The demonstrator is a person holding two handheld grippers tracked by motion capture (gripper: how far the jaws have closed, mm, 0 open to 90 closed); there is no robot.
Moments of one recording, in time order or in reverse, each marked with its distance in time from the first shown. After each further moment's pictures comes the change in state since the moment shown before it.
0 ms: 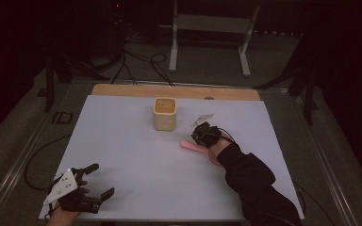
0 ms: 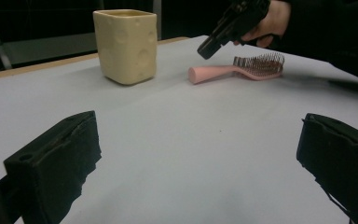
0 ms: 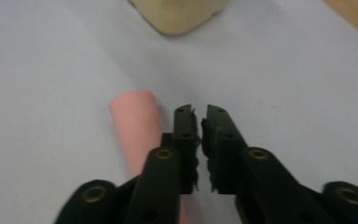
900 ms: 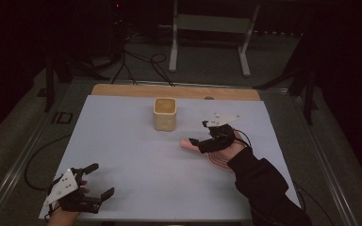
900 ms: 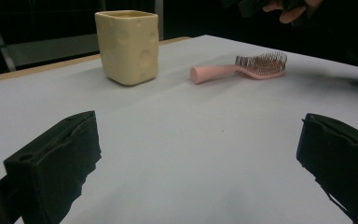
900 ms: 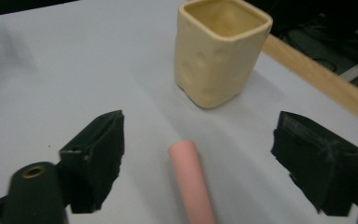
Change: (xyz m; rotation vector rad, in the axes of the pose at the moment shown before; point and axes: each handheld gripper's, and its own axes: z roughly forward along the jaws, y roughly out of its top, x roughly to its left) left arm -0.001 0.001 0.000 0.001 0.012 0.017; right arm 0.000 -0.006 -0.072 -0.327 0.140 0.001
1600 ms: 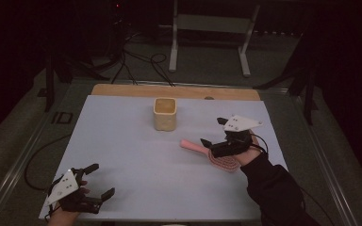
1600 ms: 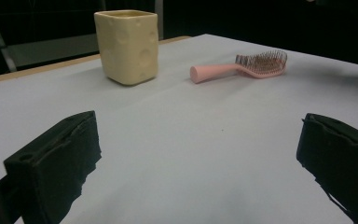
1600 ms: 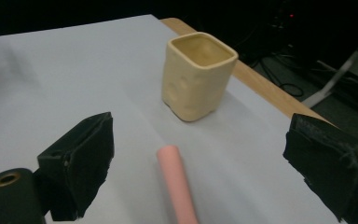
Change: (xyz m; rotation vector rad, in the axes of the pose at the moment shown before) left arm -0.001 0.000 0.000 0.003 0.001 0.008; right arm 0.009 0.005 -0.053 -0.098 -0.074 -0.047
